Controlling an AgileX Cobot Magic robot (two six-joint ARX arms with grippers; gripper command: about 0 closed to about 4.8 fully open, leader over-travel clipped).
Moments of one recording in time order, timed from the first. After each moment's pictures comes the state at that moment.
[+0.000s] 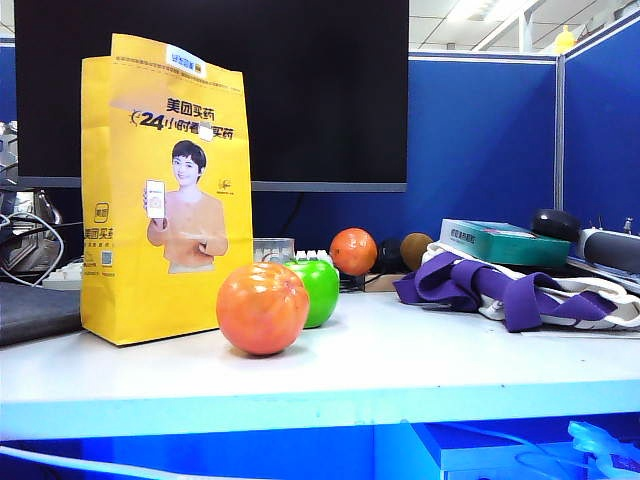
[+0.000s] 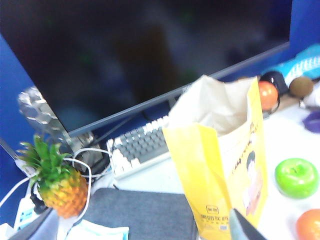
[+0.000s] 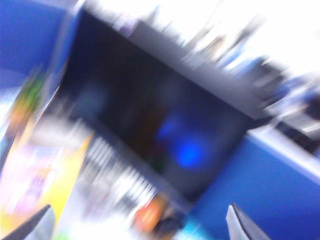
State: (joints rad) left arm -0.31 0.62 1.10 -0.61 -0.17 0.27; right arm 0.41 1.11 2.06 -0.92 -0.20 -0.45
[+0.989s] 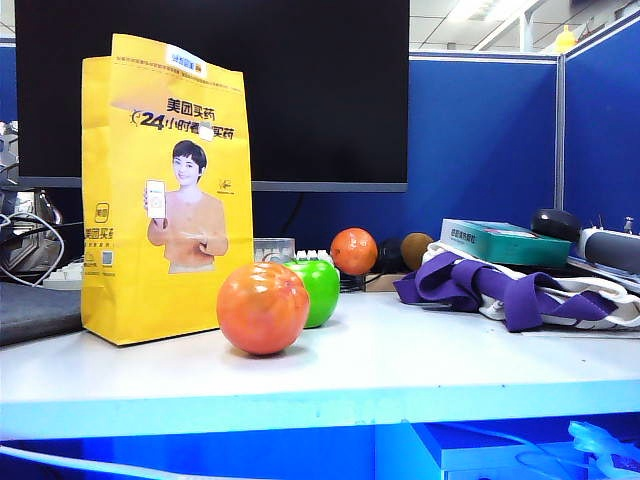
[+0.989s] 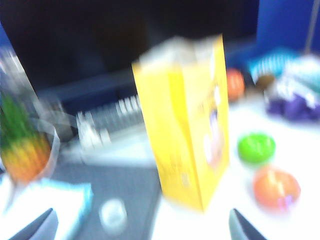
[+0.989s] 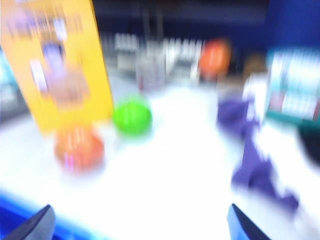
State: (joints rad) left arm -0.31 0.18 0.74 -0.69 -0.09 0.16; right arm 0.41 0.32 0.42 -0.27 -0.11 0.03
